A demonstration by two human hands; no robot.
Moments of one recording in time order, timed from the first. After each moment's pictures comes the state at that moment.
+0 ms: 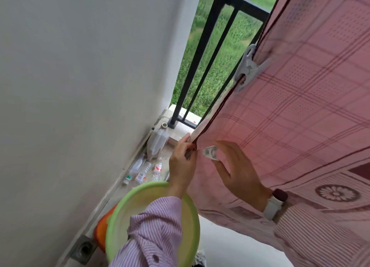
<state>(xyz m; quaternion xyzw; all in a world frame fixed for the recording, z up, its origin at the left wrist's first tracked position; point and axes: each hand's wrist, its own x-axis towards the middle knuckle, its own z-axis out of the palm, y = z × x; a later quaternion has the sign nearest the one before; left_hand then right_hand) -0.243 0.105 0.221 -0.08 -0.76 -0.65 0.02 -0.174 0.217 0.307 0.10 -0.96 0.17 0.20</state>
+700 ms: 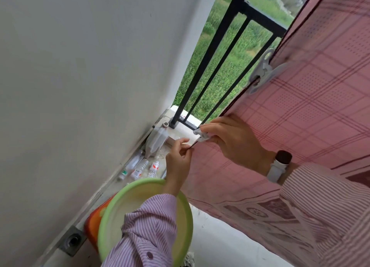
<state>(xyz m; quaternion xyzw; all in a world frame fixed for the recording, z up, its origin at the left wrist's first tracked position) -0.240 0.089 0.219 0.00 -0.70 -0.71 -0.03 -0.233 0.208 0.357 0.30 -0.93 0.07 0.17</state>
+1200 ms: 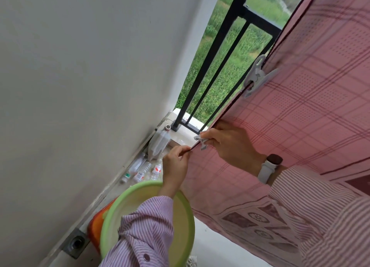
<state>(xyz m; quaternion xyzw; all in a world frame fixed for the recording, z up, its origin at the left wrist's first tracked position) -0.241 0.082 0.223 -0.02 -0.75 -0.66 0.00 -0.236 0.212 0.345 0.18 -0.97 0.04 0.14</state>
